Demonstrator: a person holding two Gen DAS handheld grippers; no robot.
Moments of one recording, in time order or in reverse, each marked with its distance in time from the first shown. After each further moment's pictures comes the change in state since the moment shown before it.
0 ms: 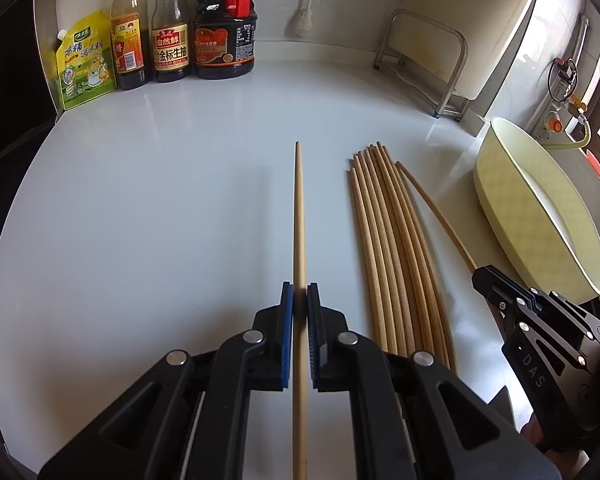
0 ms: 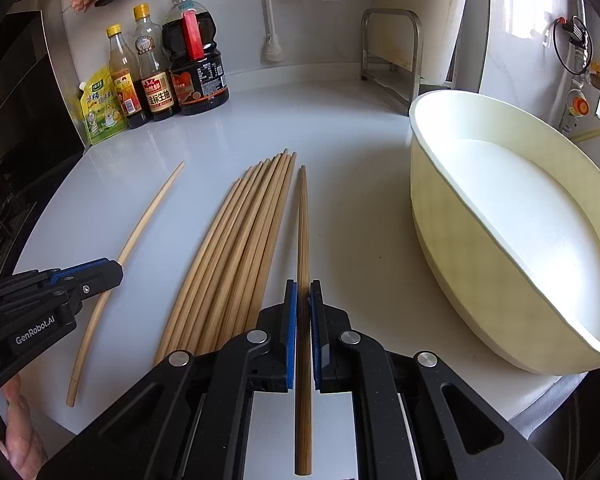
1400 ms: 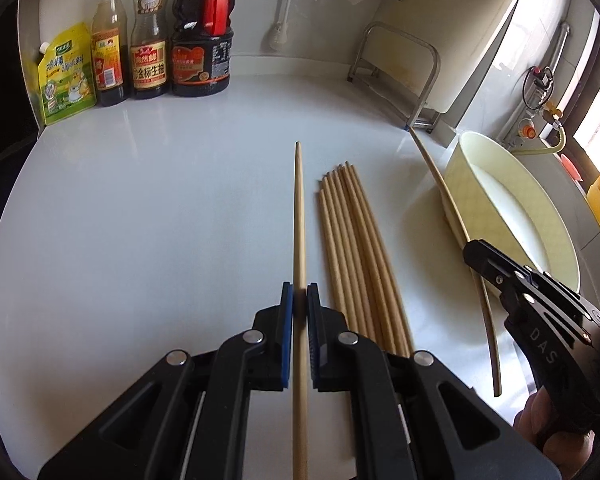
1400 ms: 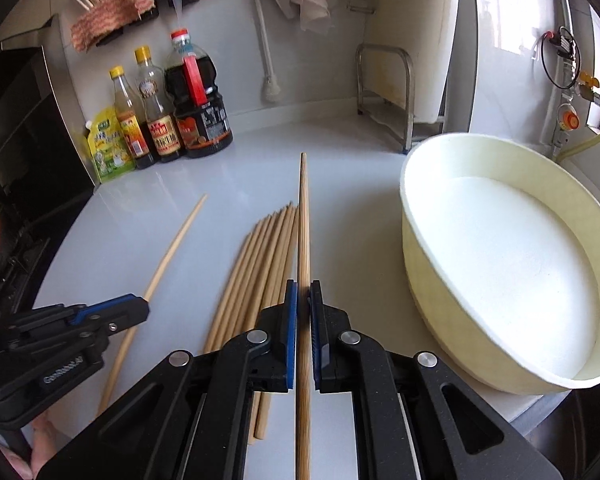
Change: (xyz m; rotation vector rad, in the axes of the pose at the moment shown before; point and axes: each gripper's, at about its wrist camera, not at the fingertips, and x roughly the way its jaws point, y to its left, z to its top) left arm -0.023 -0.011 0.018 0.033 -0.034 -0.095; right arm -0.041 -0.002 0.028 0.051 -0.126 0.027
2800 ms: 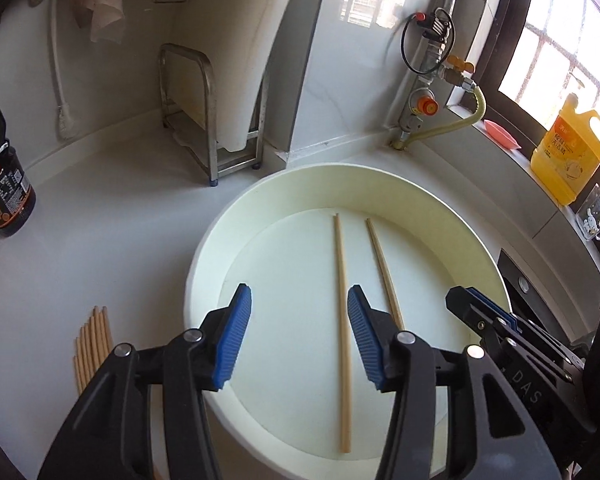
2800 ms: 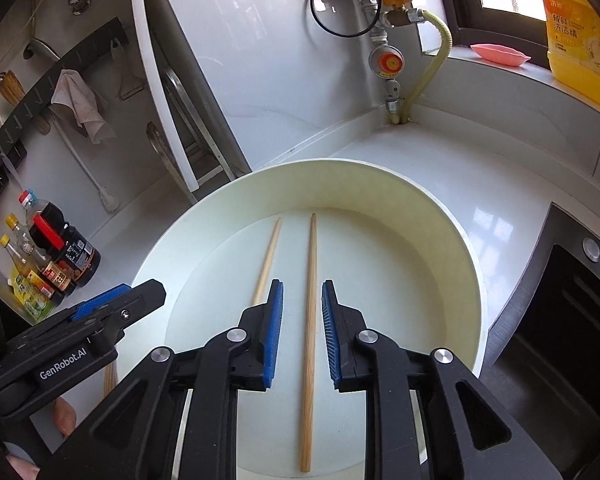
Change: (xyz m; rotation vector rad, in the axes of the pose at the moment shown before) left arm 0.068 -0.213 0.102 0.250 -0.001 -0.192; right arm -0.033 -0.215 0.022 0.428 -0.052 -0.185
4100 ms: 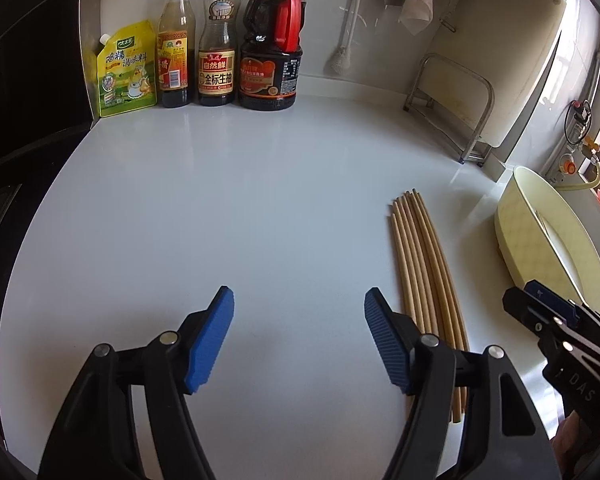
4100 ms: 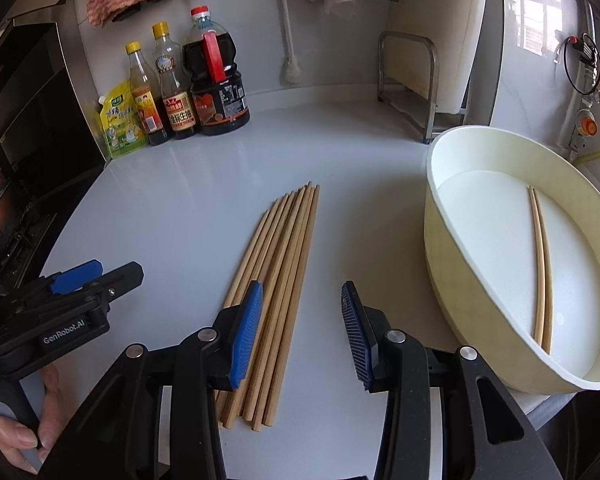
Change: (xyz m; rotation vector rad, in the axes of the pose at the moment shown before) left arm -0.115 0.205 -0.171 -0.342 -0.076 0.347; right arm 0.007 0.202 -0.127 -0.493 0.146 0.185
